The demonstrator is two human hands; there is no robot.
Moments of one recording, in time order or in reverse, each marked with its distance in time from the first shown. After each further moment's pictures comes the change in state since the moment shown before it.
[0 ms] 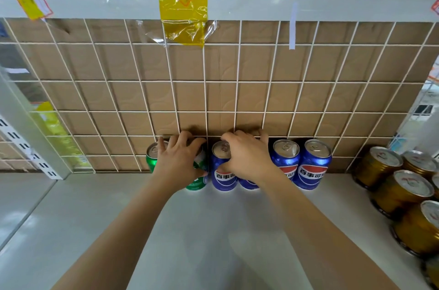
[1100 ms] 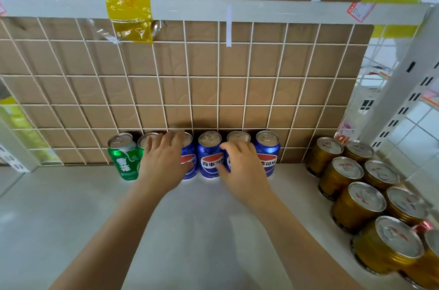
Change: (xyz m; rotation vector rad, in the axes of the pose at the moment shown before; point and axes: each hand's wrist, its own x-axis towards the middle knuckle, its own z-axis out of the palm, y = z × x) left_hand -0.027 0.083 -0.014 -0.061 0.095 -0.101; right_hand -0.091 0.061 -0.006 0.250 0.223 0.025
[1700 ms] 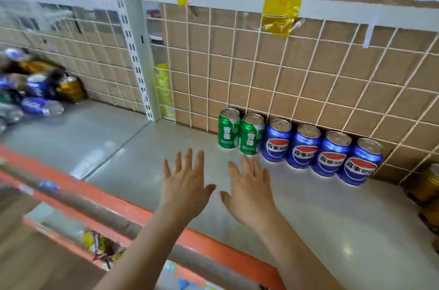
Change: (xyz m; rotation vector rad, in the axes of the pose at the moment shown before) left_hand -0.168 -0.097 -0.024 0.106 -0.161 -0.398; right_hand -0.075 -0.155 0.061 -0.229 -0.476 -0.201
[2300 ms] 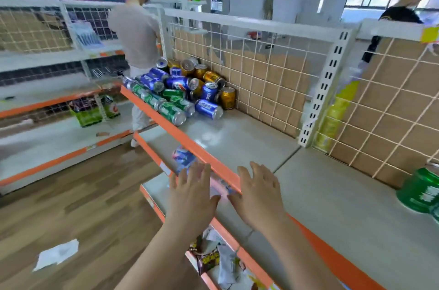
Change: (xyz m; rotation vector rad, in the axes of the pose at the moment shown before) left_hand -0.093 -0.351 -0.019 -0.013 0.198 -0.365; right_hand 0.051 -0.352 0.066 -0.003 0.035 -0.416
